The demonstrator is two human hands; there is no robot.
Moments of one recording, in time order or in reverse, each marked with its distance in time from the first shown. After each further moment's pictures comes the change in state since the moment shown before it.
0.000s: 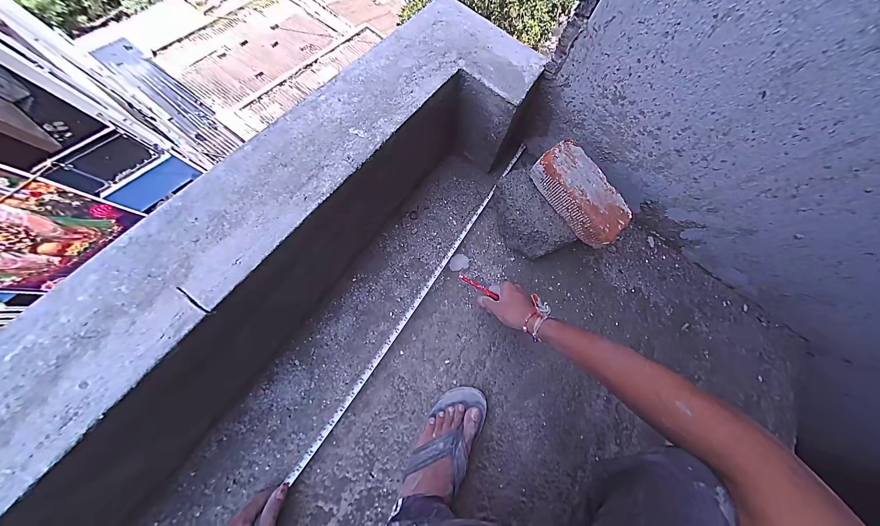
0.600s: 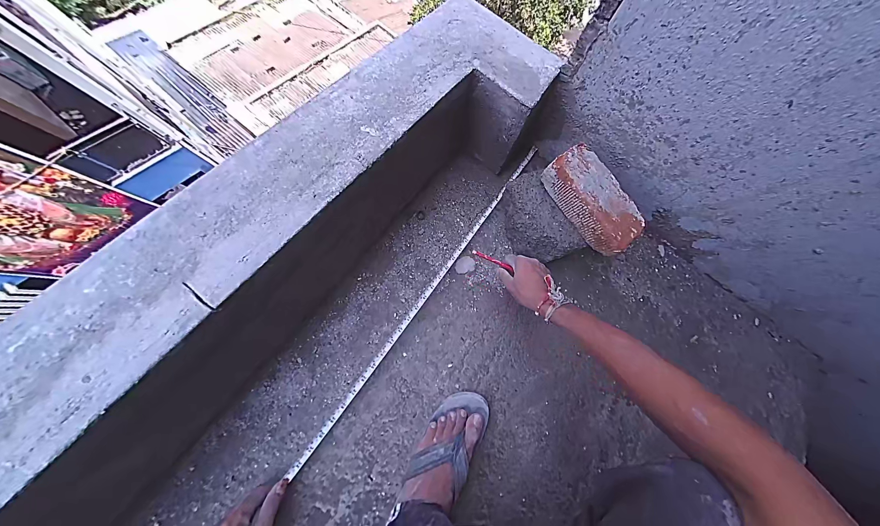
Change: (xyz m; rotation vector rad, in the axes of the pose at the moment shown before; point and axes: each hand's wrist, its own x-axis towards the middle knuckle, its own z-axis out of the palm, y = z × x) left_hand 0.005 0.026 -0.016 -0.009 -0.097 -0.121; right_hand 0.013 -0.009 -0.041 -0.218 0.213 -0.007
